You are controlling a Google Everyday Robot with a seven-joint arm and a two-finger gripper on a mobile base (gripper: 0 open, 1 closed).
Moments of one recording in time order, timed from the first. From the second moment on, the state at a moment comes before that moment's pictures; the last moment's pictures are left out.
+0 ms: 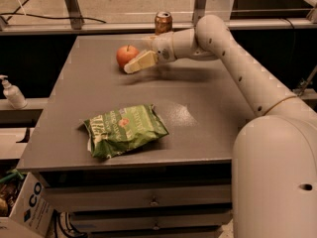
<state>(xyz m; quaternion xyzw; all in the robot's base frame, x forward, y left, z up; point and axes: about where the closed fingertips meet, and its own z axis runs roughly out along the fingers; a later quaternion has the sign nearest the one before) 0.773 0.064 0.853 -0.49 0.63 0.36 0.47</state>
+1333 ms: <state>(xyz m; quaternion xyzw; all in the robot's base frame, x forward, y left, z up) 0.728 0.051 0.877 -0.49 0.63 0.36 0.48</state>
